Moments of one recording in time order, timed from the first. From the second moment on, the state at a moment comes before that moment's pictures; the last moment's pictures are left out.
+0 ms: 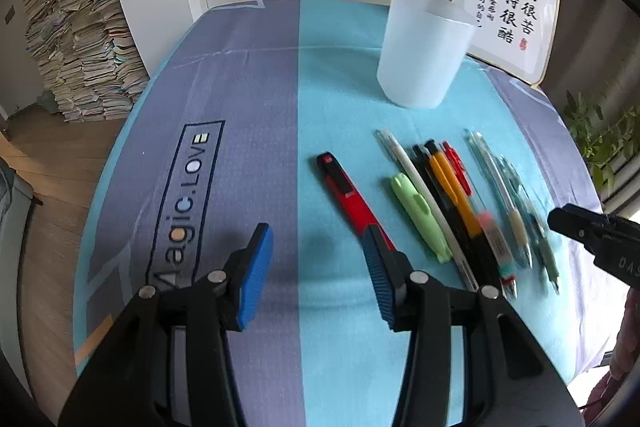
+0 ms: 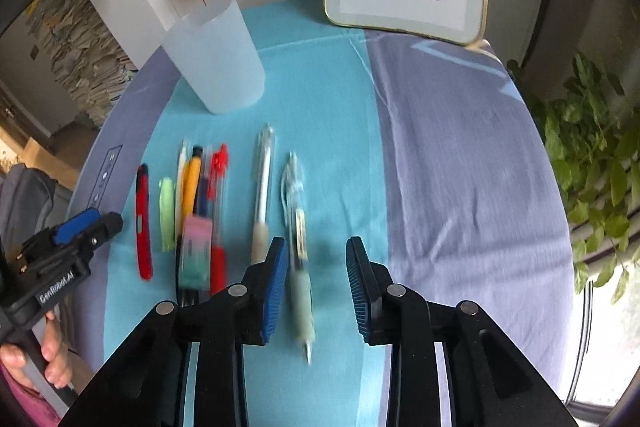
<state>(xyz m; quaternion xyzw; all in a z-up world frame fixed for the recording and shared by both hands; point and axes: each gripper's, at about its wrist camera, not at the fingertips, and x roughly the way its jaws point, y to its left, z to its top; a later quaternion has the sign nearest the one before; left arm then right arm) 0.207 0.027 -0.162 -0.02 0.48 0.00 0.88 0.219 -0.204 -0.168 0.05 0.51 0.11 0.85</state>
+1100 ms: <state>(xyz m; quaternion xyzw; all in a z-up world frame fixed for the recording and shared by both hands) 0.263 0.018 -0.167 -0.03 0.50 0.01 0.87 0.272 -0.184 -0.174 0.03 0.51 0.13 0.85</state>
